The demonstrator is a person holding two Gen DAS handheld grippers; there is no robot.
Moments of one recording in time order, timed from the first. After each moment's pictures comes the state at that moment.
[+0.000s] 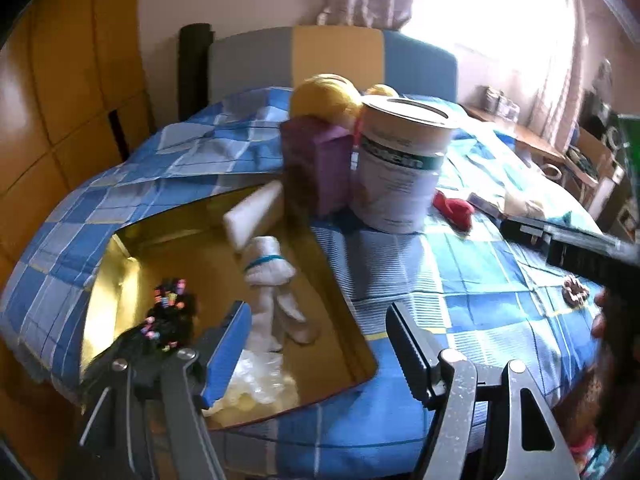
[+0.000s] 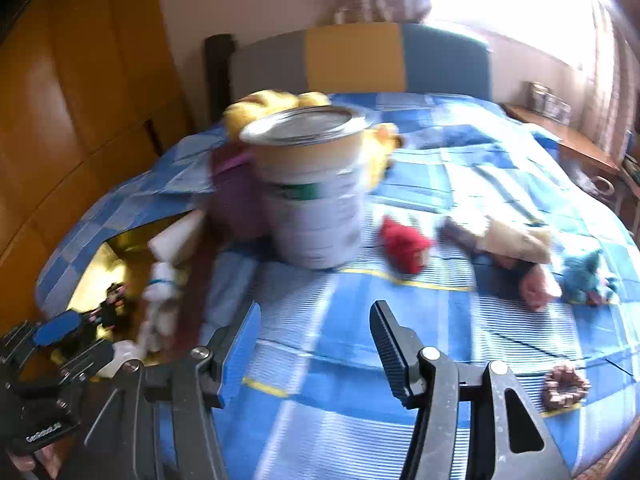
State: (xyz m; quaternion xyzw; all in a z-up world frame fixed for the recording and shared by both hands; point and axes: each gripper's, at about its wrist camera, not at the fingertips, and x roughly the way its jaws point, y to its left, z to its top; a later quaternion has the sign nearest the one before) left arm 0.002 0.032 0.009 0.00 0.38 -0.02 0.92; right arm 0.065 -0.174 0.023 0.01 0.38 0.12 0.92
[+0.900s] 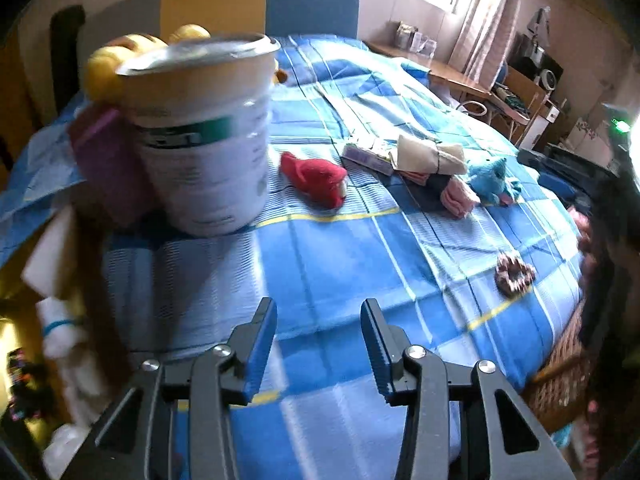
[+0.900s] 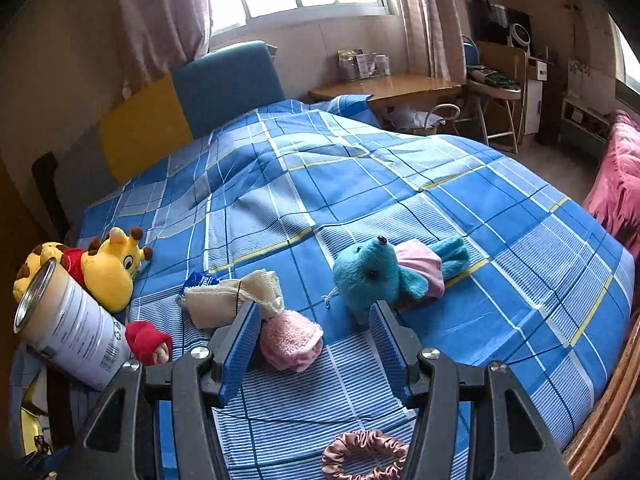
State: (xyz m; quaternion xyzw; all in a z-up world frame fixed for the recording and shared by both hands) left arm 0.102 -0.122 -0.023 0.02 0.47 -0.18 0.86; right arm 0.112 -0.427 0.012 0.17 0.35 -0.13 0.91
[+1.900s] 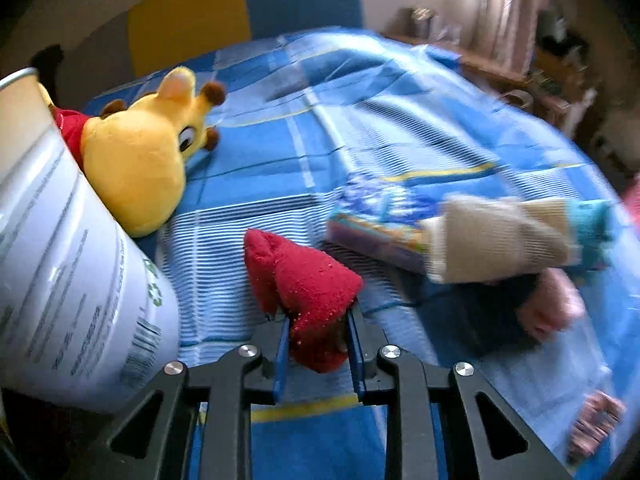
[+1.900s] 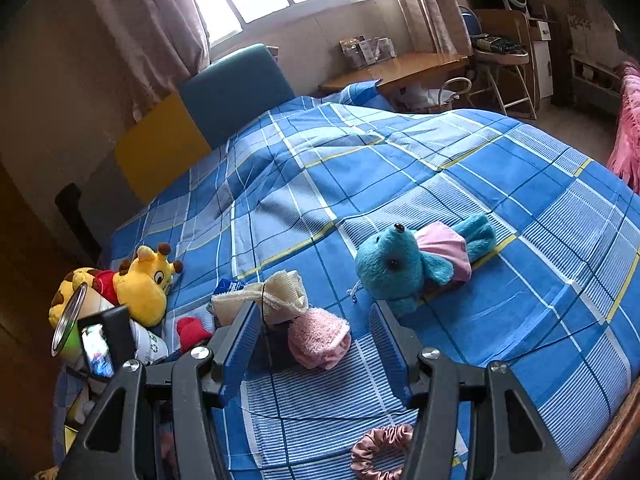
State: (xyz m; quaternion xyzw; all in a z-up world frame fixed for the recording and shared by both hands) left arm 0.235 -0.224 -0.074 0.07 0.44 -0.15 0.88; right arm 0.107 -0.440 0.007 0.25 0.33 -0.08 0.90
